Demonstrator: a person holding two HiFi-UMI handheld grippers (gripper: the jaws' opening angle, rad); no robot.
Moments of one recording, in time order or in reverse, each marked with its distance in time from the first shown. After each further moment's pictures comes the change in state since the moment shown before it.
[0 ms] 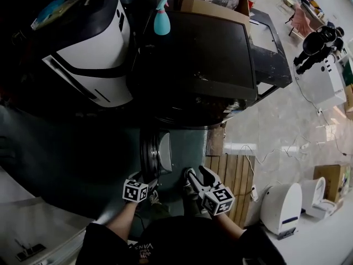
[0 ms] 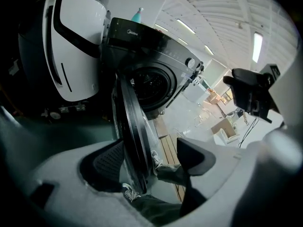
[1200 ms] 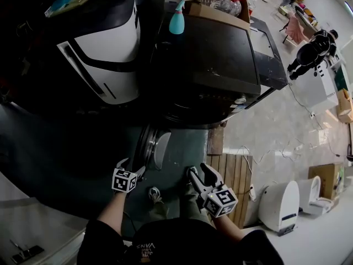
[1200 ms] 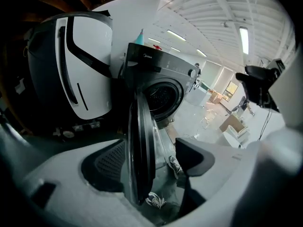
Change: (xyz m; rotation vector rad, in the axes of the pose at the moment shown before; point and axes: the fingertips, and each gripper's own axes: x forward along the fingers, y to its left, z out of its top) left arm -0.073 0.104 0.000 0.131 -0.155 0.075; right arm -0.010 0.106 -0.003 -0.078 -0.122 -0.005
